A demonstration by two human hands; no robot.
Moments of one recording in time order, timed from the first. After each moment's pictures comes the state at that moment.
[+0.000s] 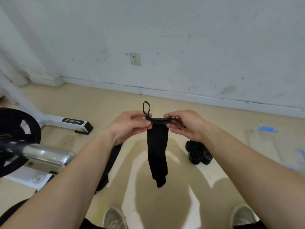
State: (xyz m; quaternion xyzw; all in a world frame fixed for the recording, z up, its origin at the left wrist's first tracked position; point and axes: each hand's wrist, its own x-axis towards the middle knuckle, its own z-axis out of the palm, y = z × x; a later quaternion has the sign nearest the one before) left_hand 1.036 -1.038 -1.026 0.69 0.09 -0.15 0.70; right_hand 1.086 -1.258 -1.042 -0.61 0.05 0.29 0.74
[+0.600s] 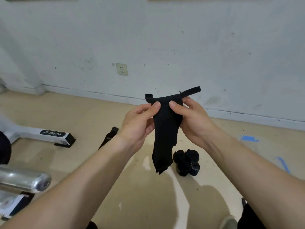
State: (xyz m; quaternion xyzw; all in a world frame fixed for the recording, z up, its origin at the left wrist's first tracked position) left_hand 1.052 -1.129 -0.986 0.55 0.06 -0.03 0.83; right_hand 1.079 -1.293 -0.985 -0.57 -0.06 0.11 0.81
